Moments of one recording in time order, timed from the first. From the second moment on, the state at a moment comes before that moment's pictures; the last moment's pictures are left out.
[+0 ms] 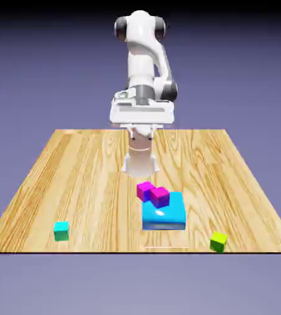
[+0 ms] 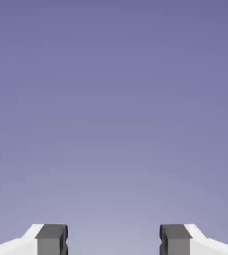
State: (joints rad) arm 0.00 -0.53 0.03 -2.78 -0.02 3.01 0.79
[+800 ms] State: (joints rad) arm -0.19 0.34 0.54 -2.21 -0.41 2.56 1.73
